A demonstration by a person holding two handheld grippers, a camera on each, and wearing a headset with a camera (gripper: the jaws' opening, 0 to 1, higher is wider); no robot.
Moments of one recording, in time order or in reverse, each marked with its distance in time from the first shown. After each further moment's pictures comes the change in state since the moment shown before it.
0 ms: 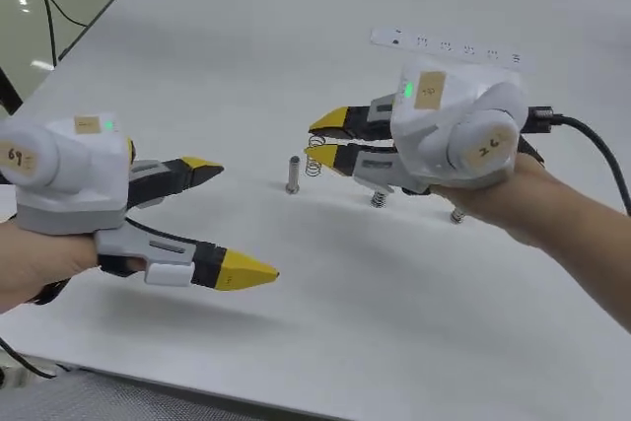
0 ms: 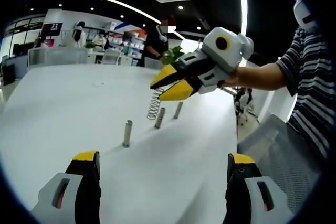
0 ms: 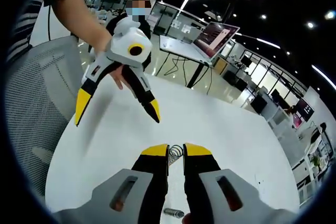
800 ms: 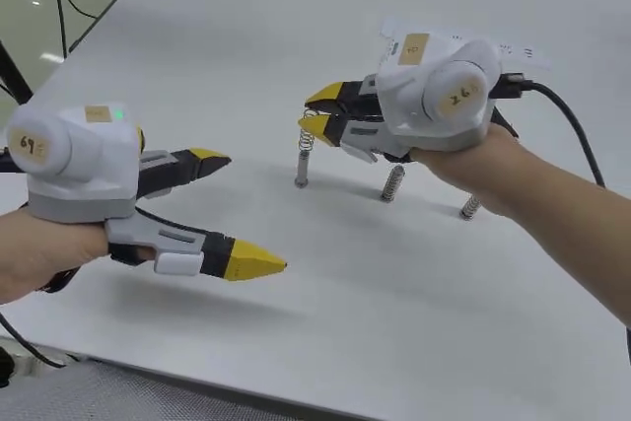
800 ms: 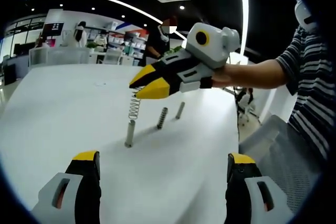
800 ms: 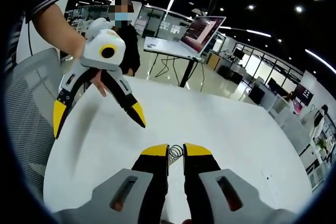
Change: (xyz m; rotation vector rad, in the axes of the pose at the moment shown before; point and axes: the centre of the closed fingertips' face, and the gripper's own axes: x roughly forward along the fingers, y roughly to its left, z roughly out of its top) left arm 0.000 0.004 0.000 -0.004 0.001 0.011; right arm 0.024 -0.019 -0.002 0.120 -0.013 -0.023
